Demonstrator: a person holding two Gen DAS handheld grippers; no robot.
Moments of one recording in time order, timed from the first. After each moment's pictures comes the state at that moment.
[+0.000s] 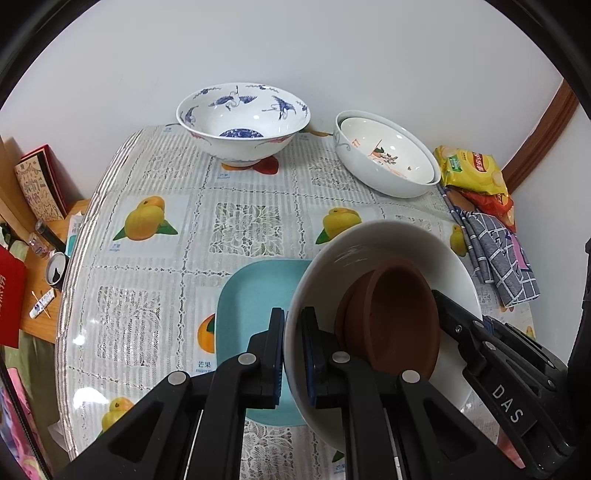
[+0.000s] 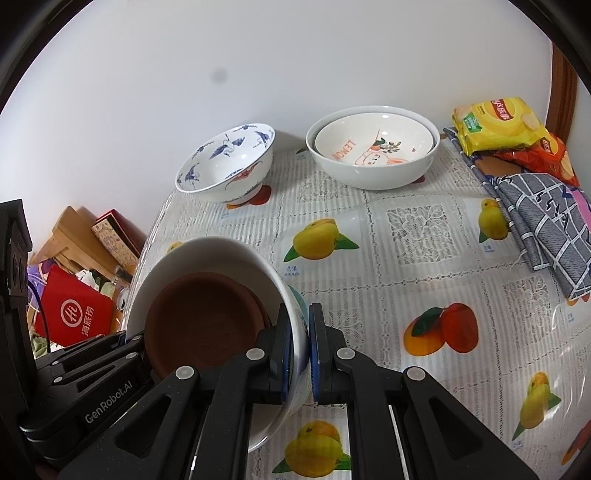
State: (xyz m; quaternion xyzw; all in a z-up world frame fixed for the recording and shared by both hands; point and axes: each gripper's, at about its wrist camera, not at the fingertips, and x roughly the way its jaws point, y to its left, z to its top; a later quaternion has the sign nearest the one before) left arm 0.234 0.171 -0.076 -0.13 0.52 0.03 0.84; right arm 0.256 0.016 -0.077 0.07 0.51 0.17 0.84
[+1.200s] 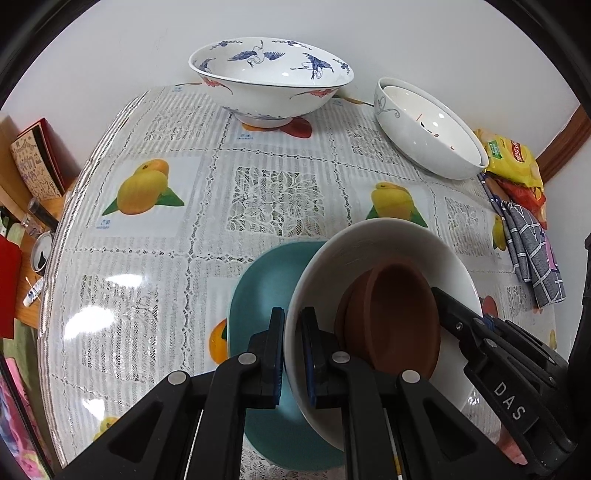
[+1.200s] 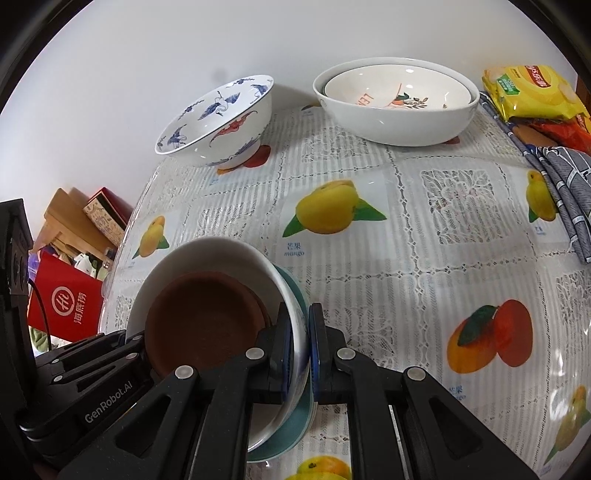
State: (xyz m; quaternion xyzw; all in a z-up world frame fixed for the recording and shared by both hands) left arm 0.255 0.195 -0.132 -0.13 0.56 0.05 0.82; right arm 0.283 0.043 -0.138 0.07 0.55 0.19 0.81
